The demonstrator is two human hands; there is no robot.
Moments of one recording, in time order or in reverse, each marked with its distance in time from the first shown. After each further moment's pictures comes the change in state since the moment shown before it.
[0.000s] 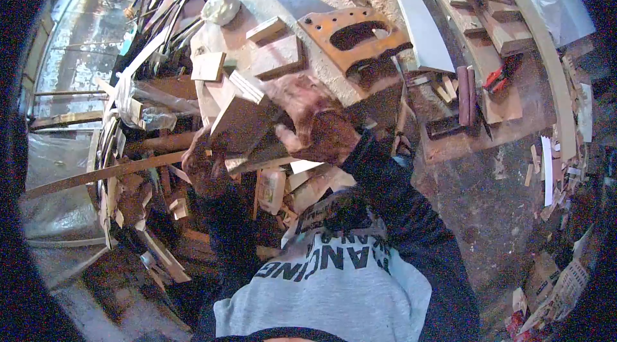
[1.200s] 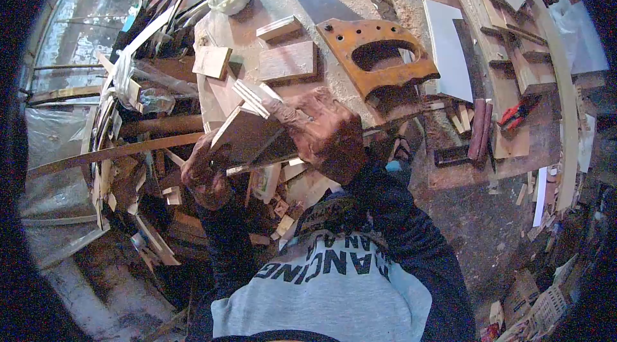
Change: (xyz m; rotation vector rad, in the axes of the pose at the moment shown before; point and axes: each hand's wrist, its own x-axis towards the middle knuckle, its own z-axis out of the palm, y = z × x) left_hand -0.006 -0.012 0.001 -0.091 0.004 -0.064; right_hand 0.007 0.004 -0.003 -0.093 0.046 -0.044
